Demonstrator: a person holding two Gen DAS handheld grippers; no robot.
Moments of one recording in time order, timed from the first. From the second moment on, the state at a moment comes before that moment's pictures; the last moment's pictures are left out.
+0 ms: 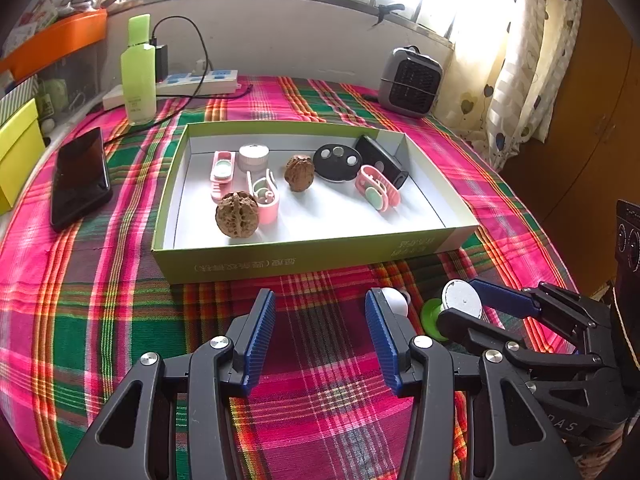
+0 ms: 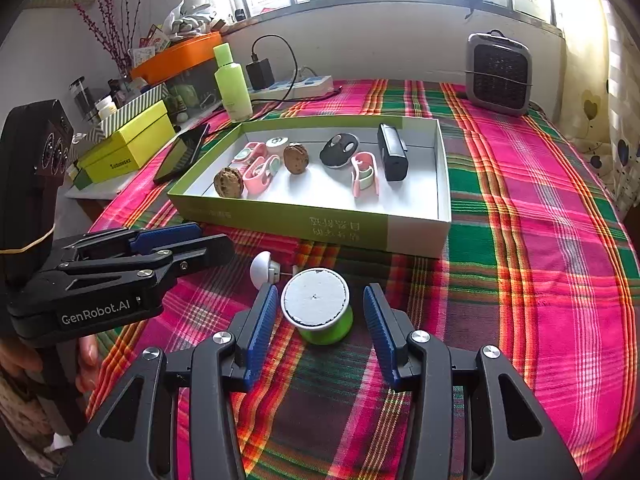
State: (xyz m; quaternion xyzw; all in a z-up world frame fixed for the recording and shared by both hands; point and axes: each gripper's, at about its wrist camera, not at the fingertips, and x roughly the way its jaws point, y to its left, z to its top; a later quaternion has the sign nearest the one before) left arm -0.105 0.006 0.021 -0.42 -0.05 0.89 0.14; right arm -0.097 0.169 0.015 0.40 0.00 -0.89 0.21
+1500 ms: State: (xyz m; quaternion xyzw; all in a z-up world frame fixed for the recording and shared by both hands) left arm -0.112 0.040 0.010 -0.44 -0.03 0.88 0.18; right arm -0.089 0.192 0.022 0.39 0.00 -0.90 0.19
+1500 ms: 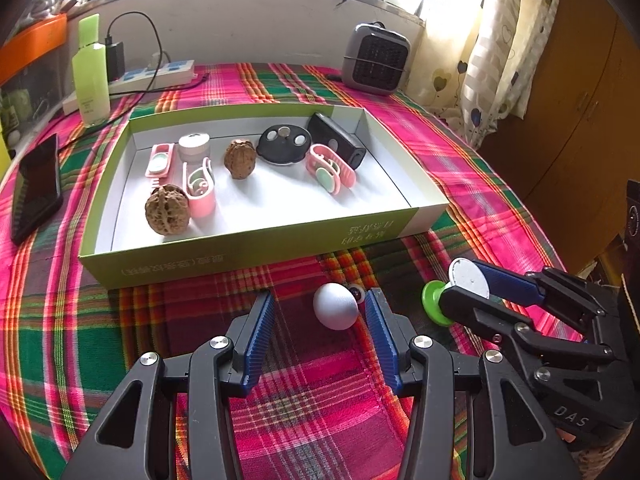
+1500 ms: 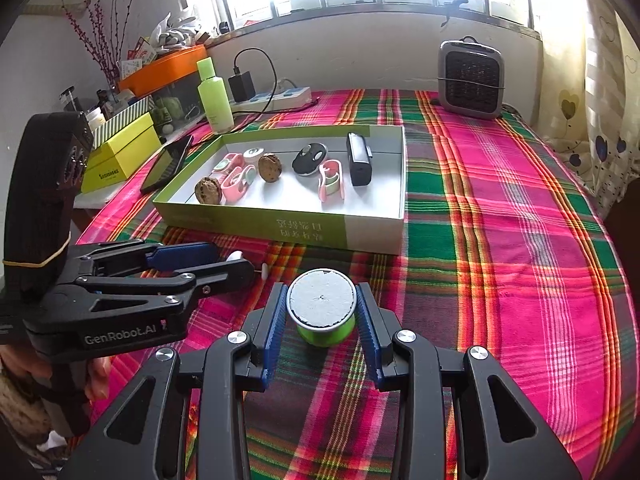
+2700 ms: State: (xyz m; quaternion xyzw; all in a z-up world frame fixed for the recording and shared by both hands) left arm -0.112 0.055 0.008 -0.44 0.00 0.88 0.16; right arm -0.086 0.200 0.023 0.39 -0.02 -0.90 0.19
